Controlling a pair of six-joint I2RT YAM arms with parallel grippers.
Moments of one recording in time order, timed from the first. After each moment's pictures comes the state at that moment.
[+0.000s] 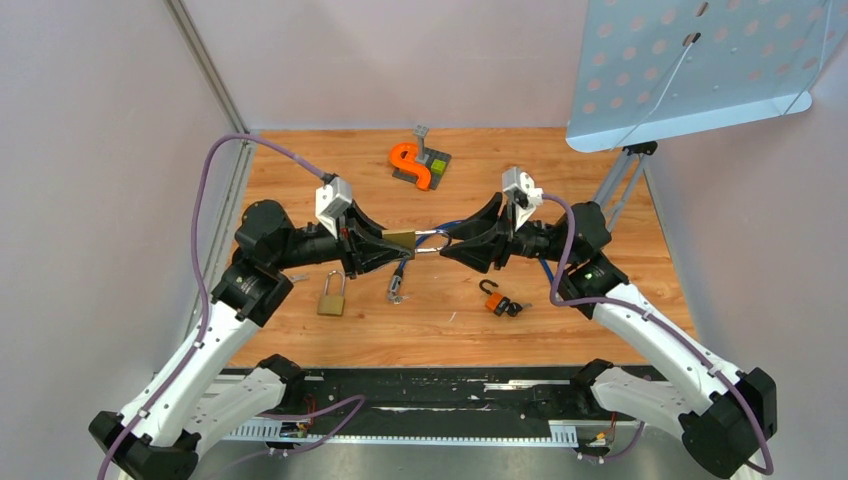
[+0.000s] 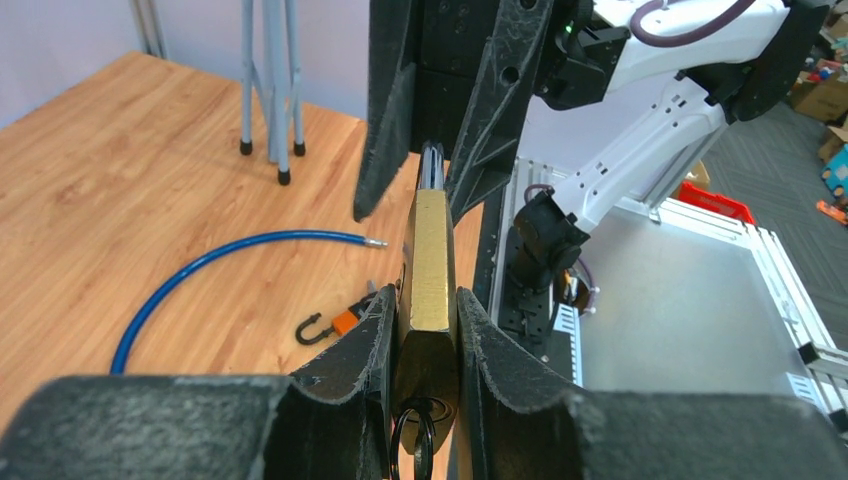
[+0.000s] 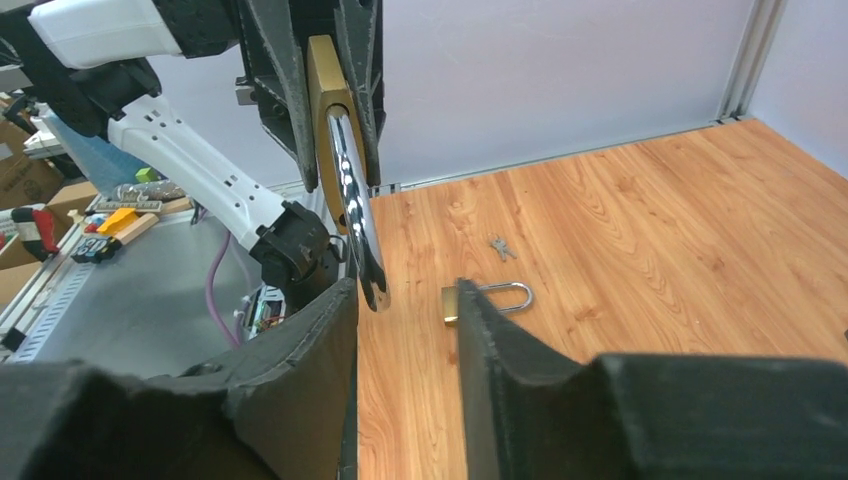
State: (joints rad) left arm -0.53 0.84 0.93 -0.01 0.85 -0.28; right arm 0.60 1.01 0.82 0.41 -0.83 0.32
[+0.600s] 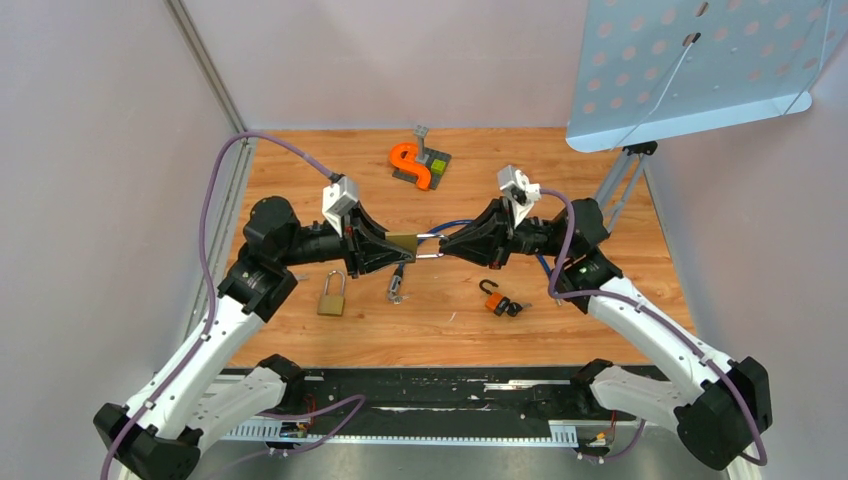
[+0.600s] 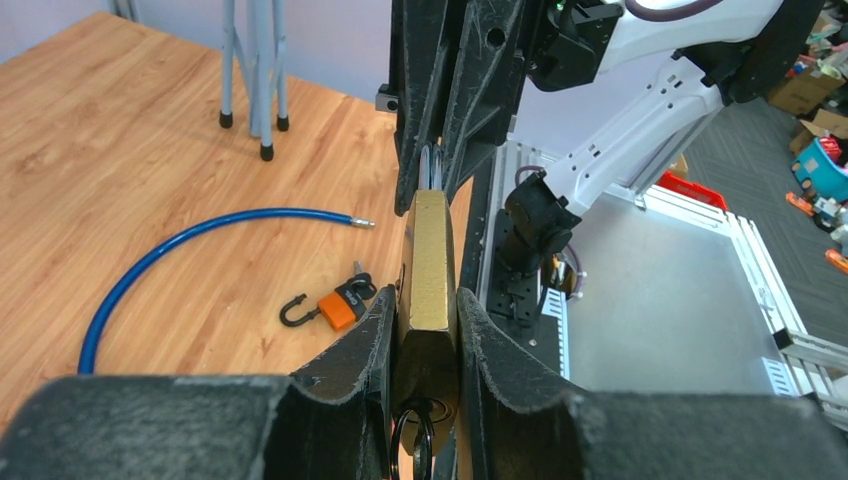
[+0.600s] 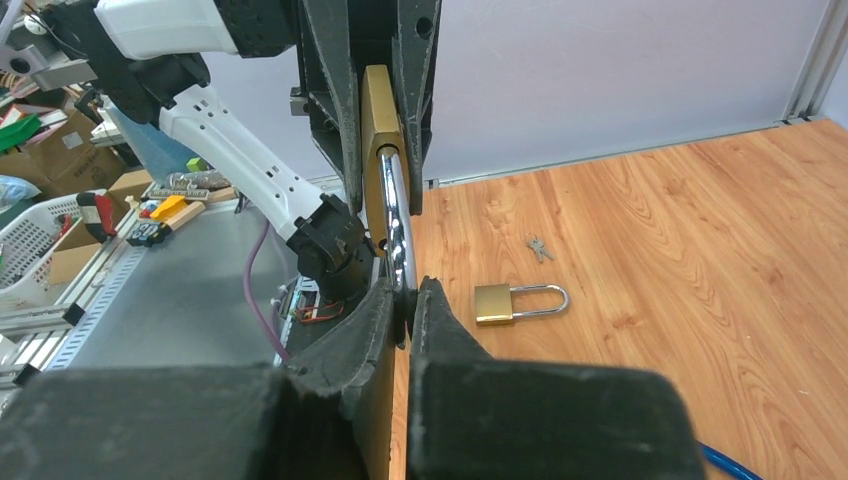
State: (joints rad) left arm -0.53 0.87 0.92 -0.03 0.90 -0.29; right arm 0.59 1.05 0.82 0.50 -0.95 0.39
